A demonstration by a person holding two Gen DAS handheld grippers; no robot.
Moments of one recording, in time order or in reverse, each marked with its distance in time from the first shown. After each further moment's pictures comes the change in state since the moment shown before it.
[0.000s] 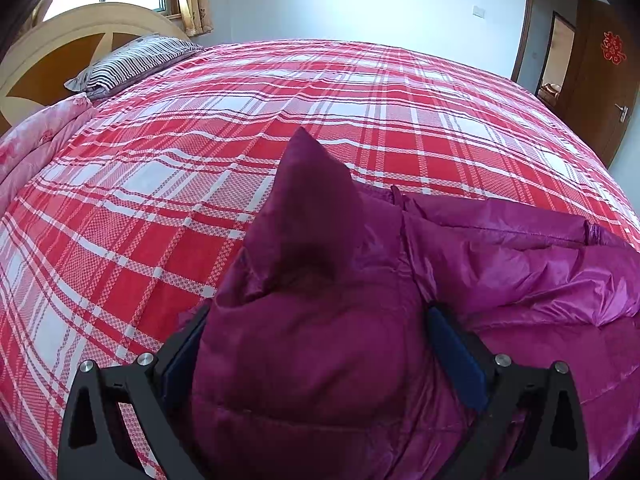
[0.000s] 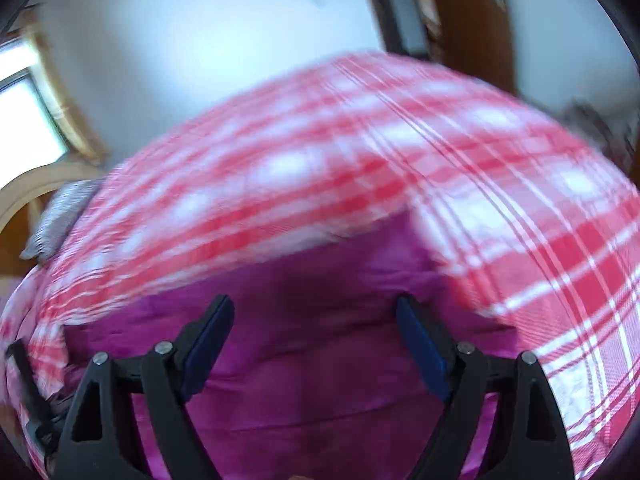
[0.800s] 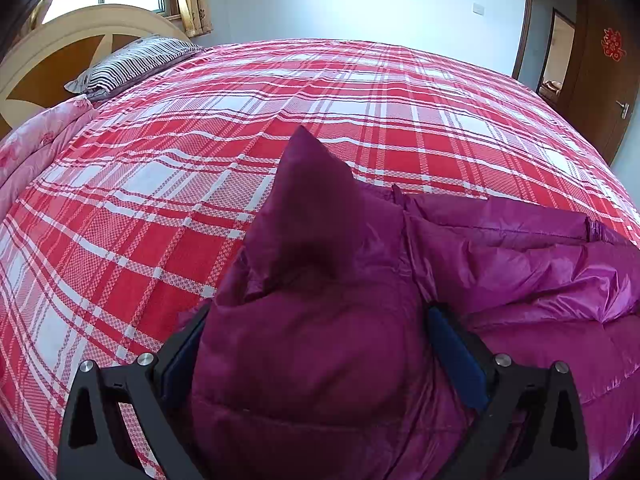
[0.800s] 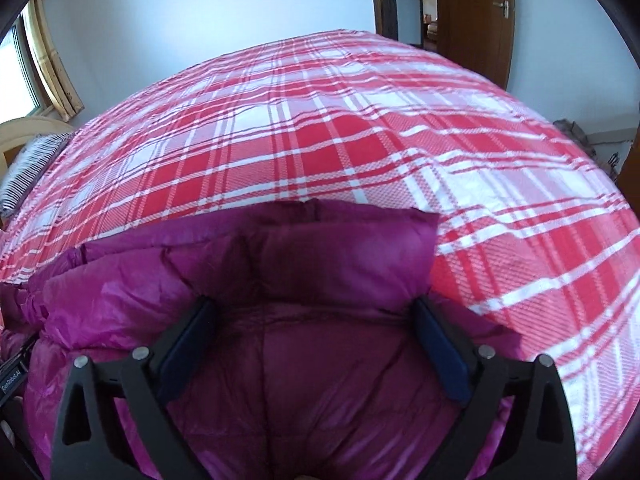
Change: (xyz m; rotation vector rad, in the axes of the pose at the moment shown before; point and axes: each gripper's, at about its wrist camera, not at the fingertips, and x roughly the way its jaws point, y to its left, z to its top) left arm 0.002 -0.001 -0.001 0.004 0.002 0.009; right arm 0.008 0.022 -0.016 -0.138 0.016 -0.136
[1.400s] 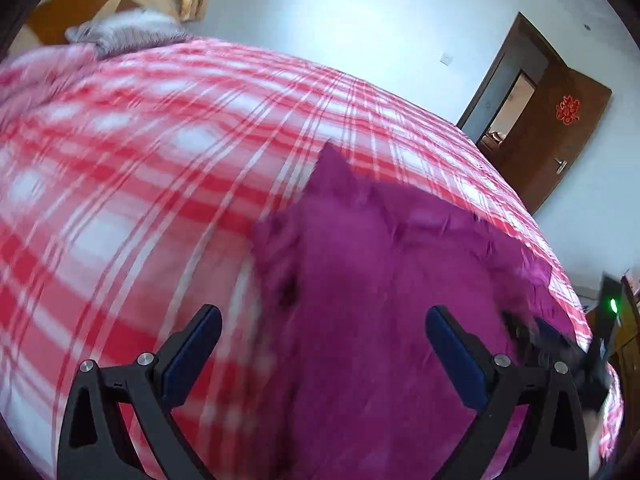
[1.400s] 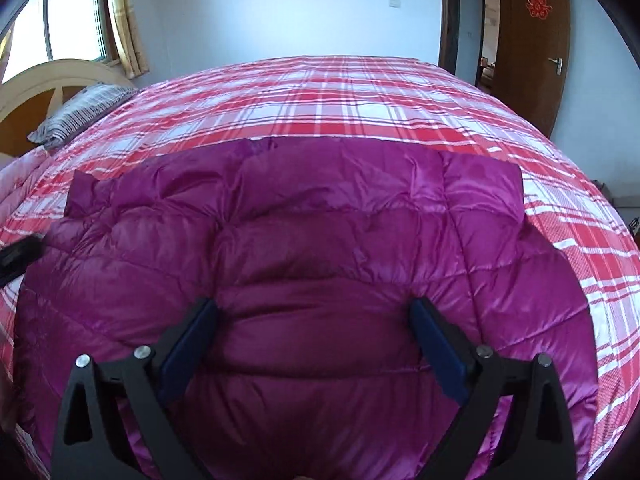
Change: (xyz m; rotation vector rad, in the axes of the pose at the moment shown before) left arm -0.103 0.089 -0.072 -0.149 -0.050 -0.325; right arm -0.028 0.083 -0.070 -0.201 -0.068 0.100
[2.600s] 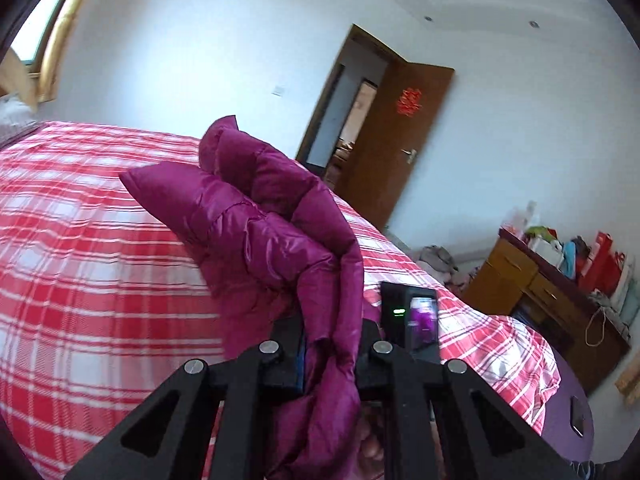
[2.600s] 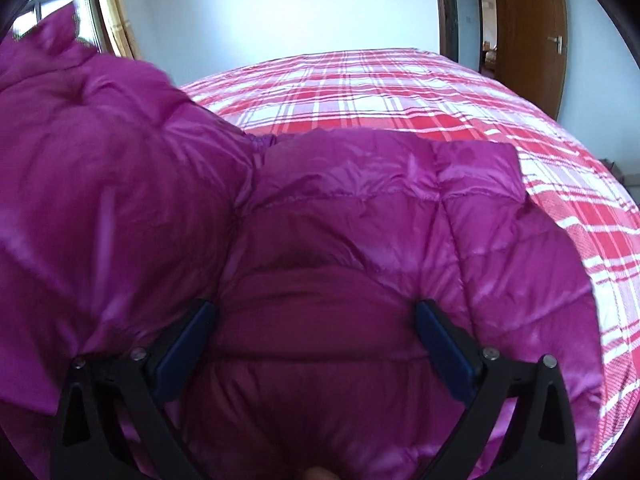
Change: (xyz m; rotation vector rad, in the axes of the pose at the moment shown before) left arm -0.085 -0.182 0.002 0.313 -0.144 -0.488; right arm -0.033 -0.031 -0.009 0.085 0.007 0.102
